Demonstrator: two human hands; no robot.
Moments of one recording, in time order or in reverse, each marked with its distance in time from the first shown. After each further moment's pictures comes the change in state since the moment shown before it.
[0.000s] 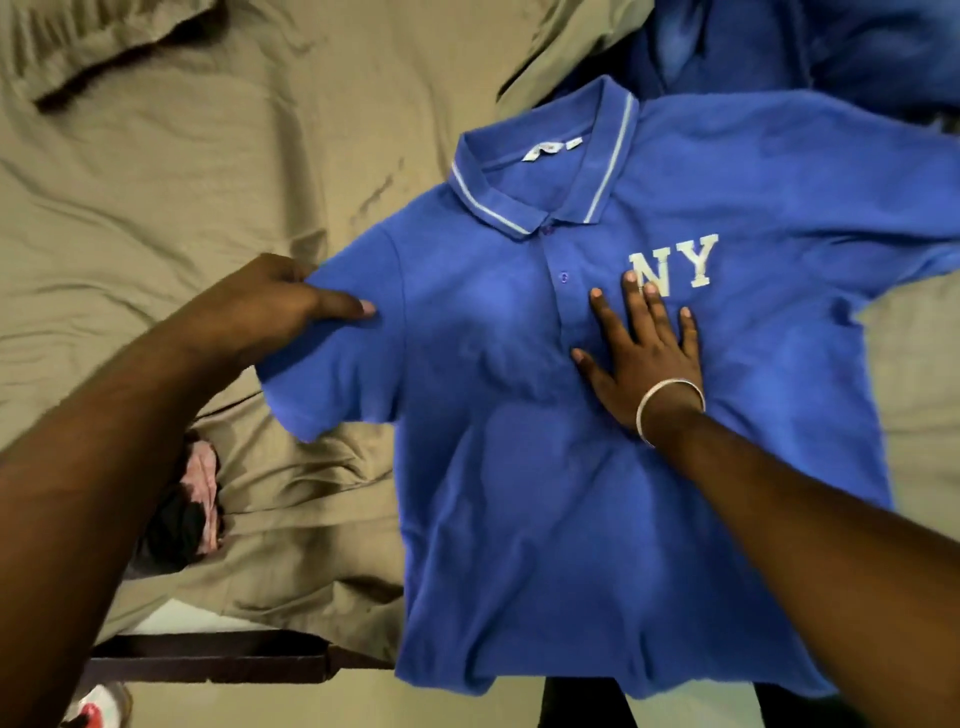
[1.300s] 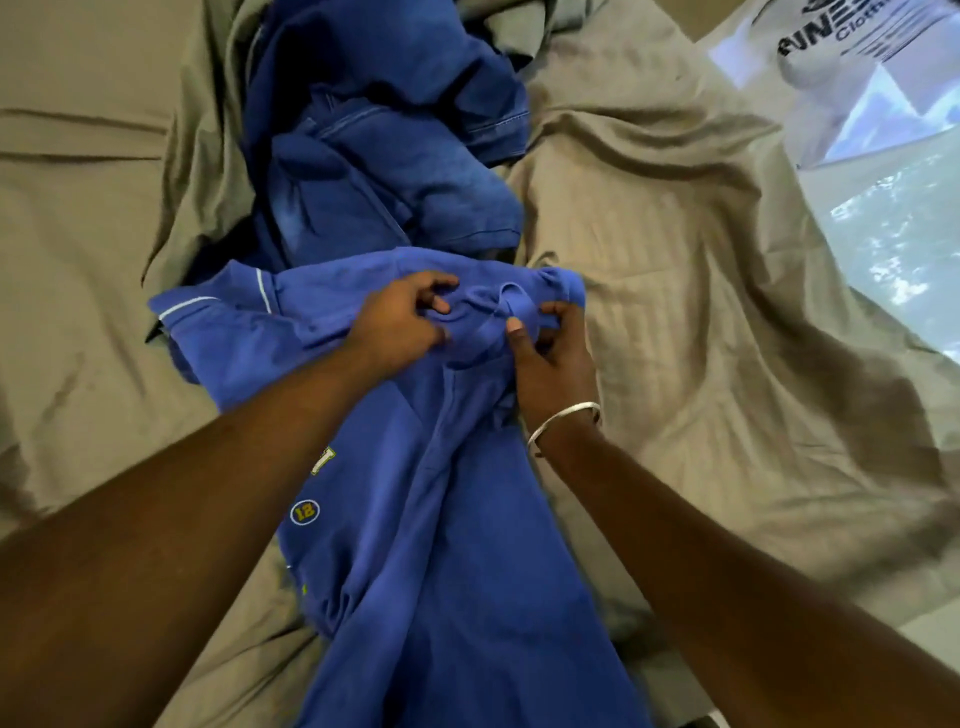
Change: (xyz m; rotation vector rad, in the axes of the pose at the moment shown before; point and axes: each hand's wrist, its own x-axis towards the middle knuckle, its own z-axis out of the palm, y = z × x) left_hand 0.068 0.290 0.278 0.040 -0.261 0.630; right_hand 0.029 0.173 -0.129 1.164 0.477 0.627
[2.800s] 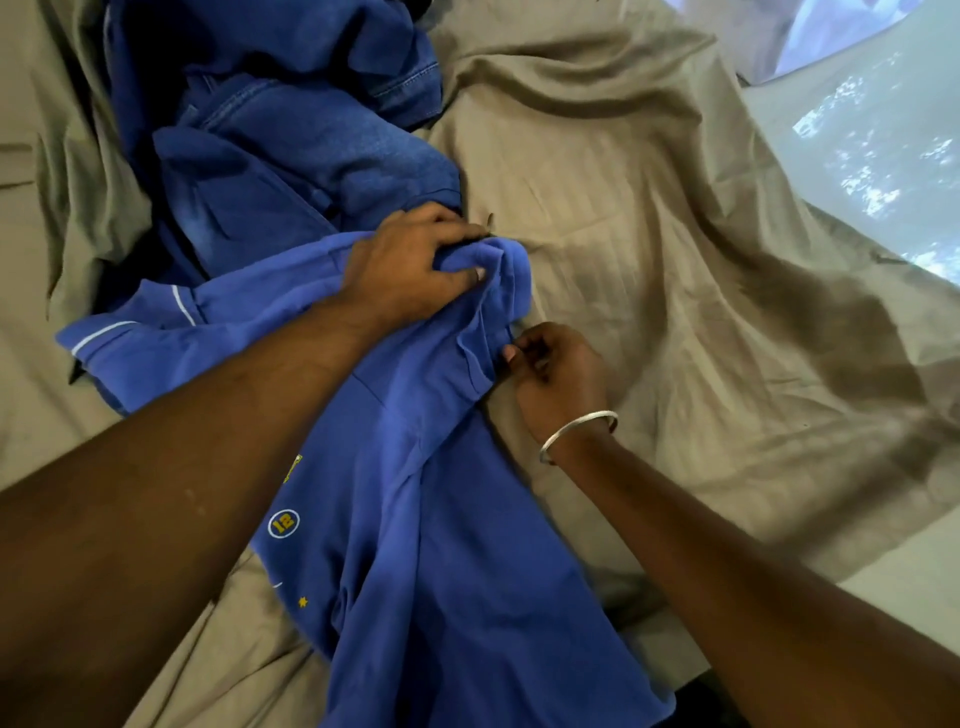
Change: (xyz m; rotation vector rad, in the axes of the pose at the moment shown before) left_hand 0.051 0.035 0.034 0.465 -0.031 0.501; right_hand -0.007 0.031 -0.044 -0.278 0.050 0.025
